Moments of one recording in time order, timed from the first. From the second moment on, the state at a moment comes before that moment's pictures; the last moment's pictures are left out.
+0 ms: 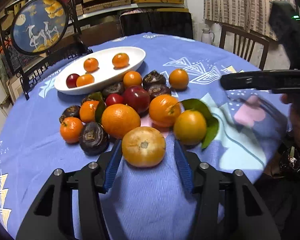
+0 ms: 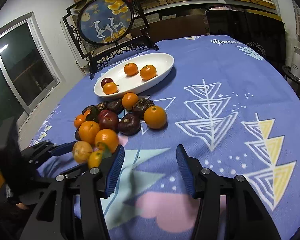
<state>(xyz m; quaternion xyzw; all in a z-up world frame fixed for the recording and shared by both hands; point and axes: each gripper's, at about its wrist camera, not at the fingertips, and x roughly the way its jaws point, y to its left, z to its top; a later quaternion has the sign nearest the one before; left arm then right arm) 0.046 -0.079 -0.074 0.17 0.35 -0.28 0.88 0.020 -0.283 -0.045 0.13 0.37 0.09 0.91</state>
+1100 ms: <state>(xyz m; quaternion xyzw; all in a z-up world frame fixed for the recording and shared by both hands) 0.045 -0.008 -0.051 0.07 0.34 -0.24 0.91 0.049 -0.176 -0.060 0.02 0.40 0.19 0.90</state>
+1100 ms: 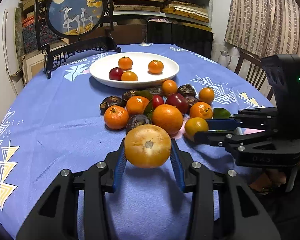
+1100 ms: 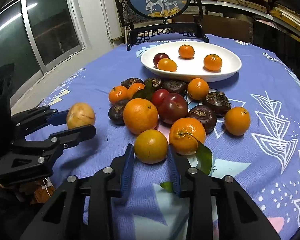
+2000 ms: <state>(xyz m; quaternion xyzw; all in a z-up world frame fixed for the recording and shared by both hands) 0.050 0.004 -0.053 0.06 0.34 -0.24 0.91 0.056 -0.175 -0.054 0.03 0.41 0.18 0.89</state>
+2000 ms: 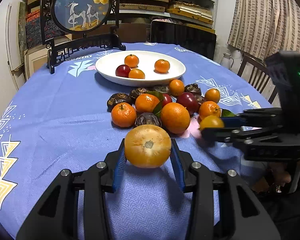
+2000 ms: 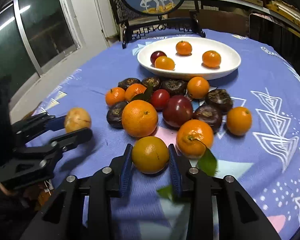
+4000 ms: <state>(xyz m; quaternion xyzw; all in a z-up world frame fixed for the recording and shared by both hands) 0.077 -0.031 -0.059 0.17 0.38 -0.24 0.88 0.064 -0.273 -0.038 0.13 0.38 0.11 0.91</state>
